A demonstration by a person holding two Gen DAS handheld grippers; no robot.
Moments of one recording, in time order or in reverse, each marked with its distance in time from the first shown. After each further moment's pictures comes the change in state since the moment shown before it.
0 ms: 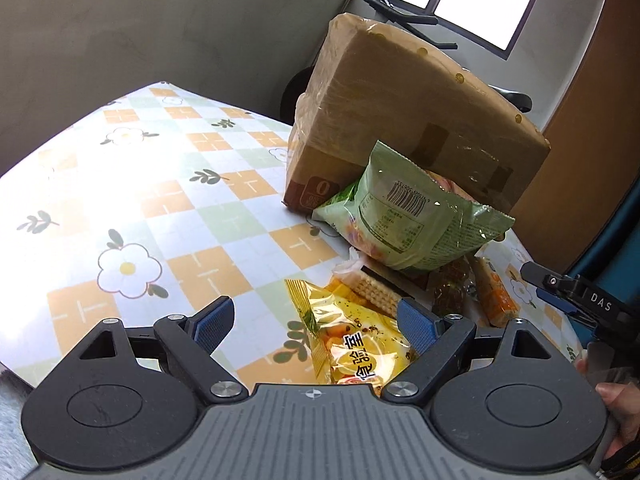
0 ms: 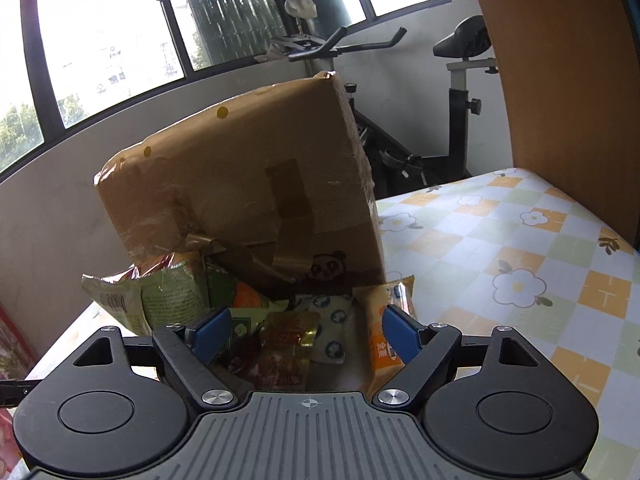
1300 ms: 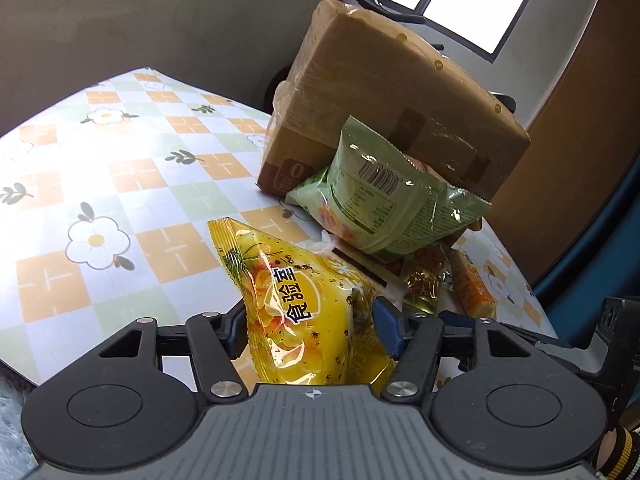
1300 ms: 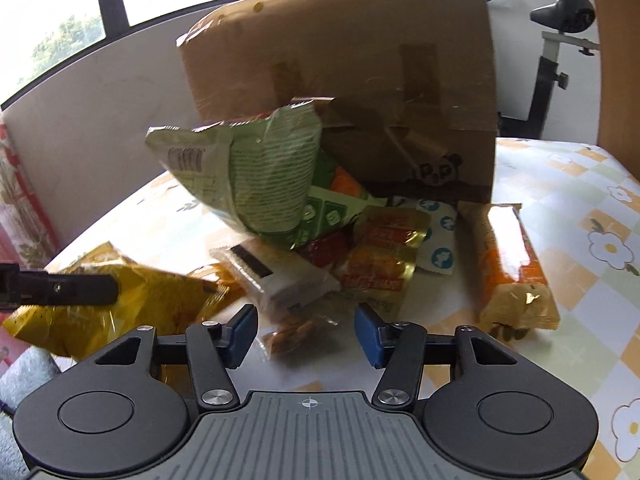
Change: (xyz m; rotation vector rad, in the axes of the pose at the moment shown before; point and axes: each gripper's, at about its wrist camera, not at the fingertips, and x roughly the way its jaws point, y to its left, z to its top) left arm 0.004 -0.010 -0.020 -0.016 -0.015 -0.055; right arm 0.035 0.054 -0.048 -0.206 0.243 0.137
